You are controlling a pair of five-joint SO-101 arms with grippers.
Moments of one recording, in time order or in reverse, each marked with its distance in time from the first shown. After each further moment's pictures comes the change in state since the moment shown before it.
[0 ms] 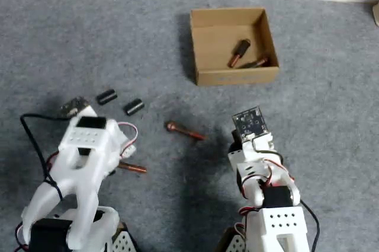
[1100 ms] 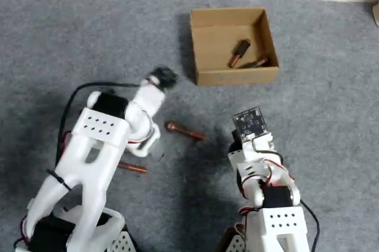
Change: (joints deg) left arm 13.4 0.0 -22.3 14.0 -65.8; right arm 0.0 0.0 0.0 0.0 0.0
